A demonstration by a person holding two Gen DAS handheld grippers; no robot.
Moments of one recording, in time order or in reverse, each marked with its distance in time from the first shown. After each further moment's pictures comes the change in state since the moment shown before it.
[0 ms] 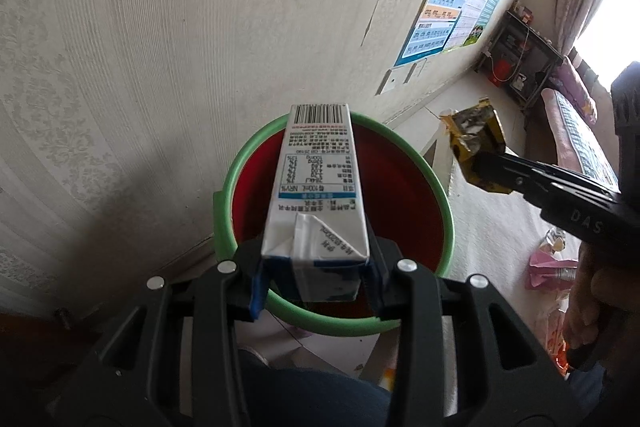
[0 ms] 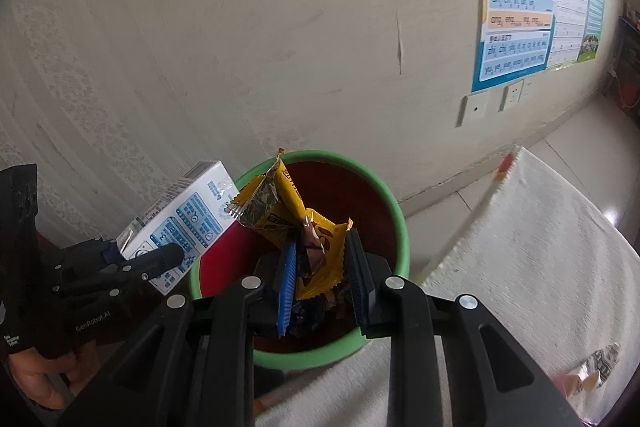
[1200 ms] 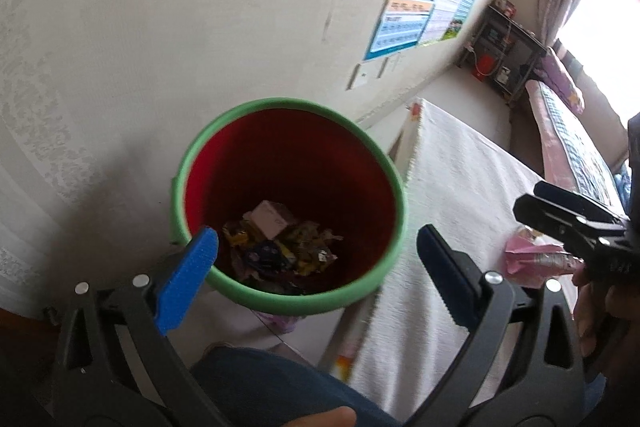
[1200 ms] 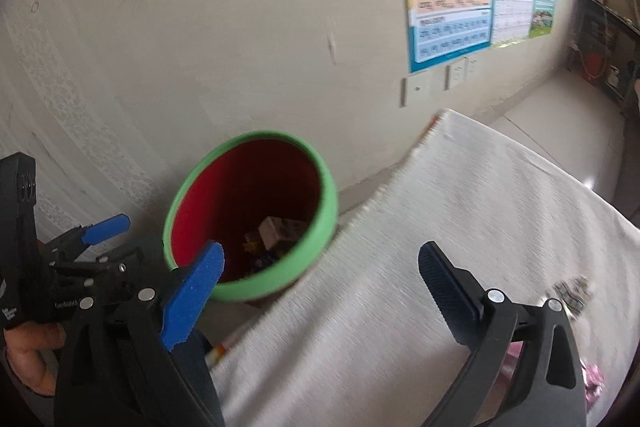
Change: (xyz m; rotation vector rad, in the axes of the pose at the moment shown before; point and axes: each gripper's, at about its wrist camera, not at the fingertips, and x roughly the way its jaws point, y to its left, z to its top) left arm -0.010 -0.053 -0.019 0.046 -0.010 -0.043; right arm -0.069 -0.050 -0.062 0.108 -0.030 -0.091
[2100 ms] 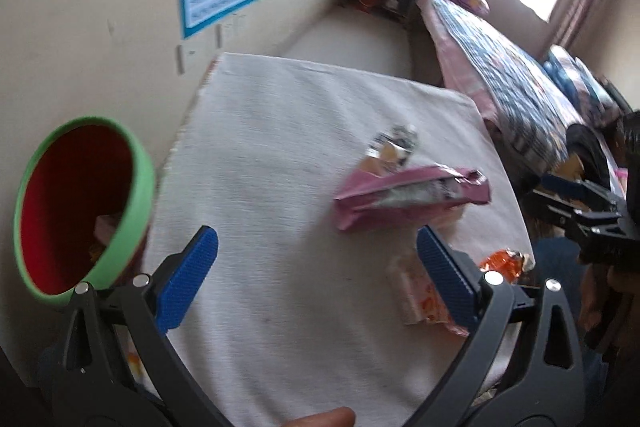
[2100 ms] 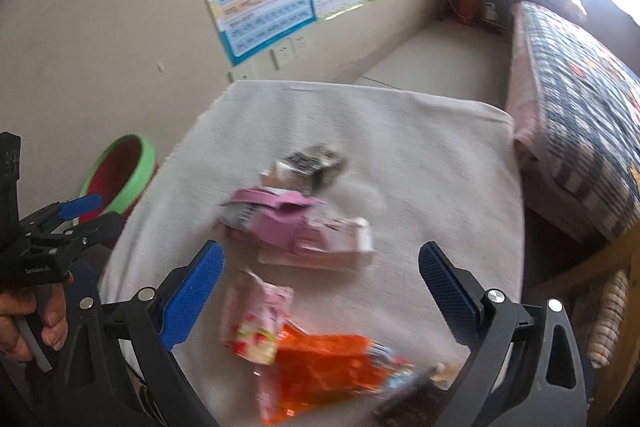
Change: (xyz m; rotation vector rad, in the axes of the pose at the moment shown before) left arm 0.029 -0.215 -0.052 0.368 0.122 -0.244; right arm -0.149 -0.178 -0.140 0.289 -0.038 -0.287
